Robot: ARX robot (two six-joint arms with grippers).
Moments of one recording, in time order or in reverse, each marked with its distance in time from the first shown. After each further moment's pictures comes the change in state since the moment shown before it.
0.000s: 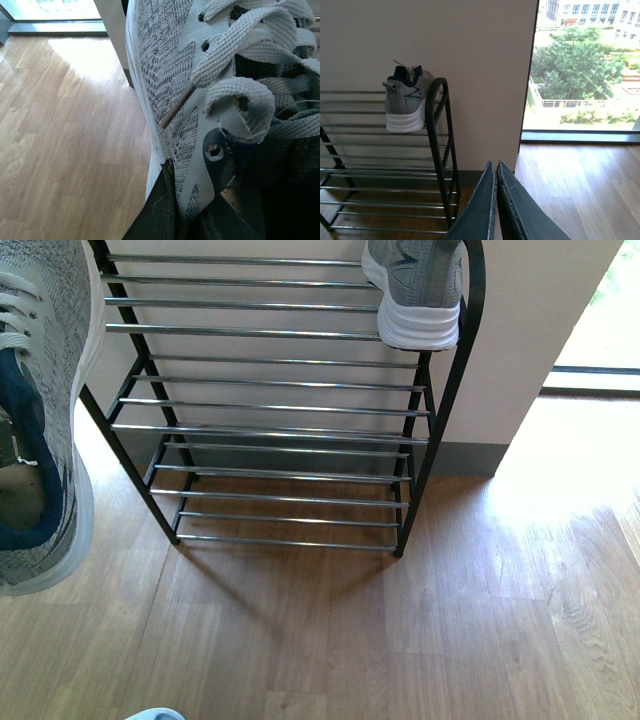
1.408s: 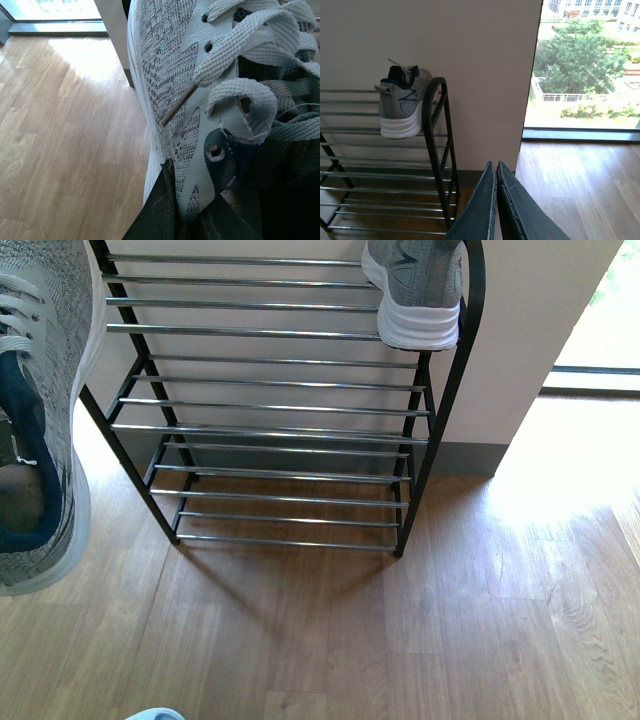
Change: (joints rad) left arm 0.000 0.000 0.000 0.000 0.000 0.000; right arm -0.002 0.454 0.038 0.395 -0.002 0.000
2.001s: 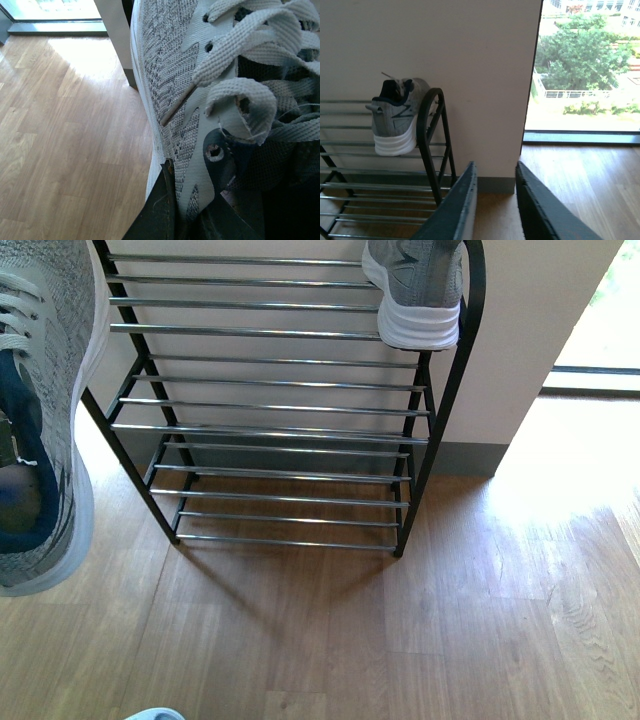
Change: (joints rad) left arm 0.000 0.000 0.000 0.000 0.000 0.000; right arm -0.087 0.264 0.142 0.113 -0.087 0.010
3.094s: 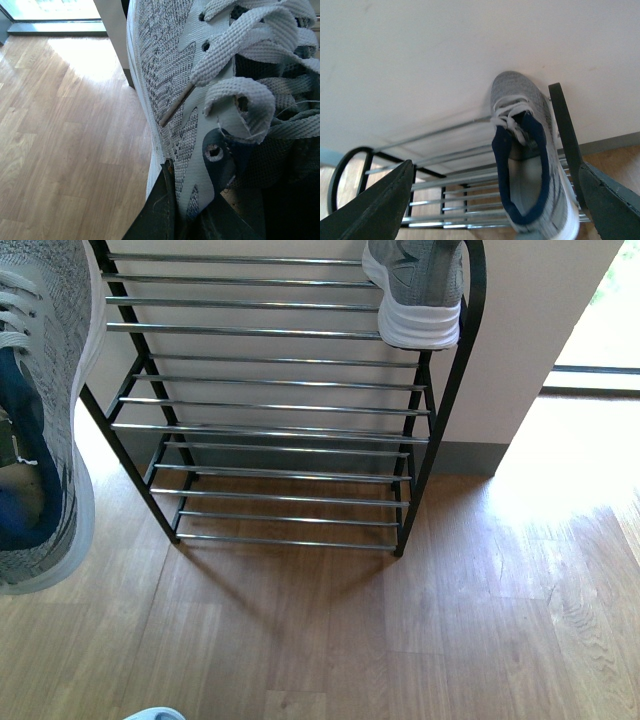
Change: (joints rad) left arm 0.000 0.000 0.000 0.000 0.000 0.000; right arm 0.436 1.069 1.179 -0.434 0.224 0.565
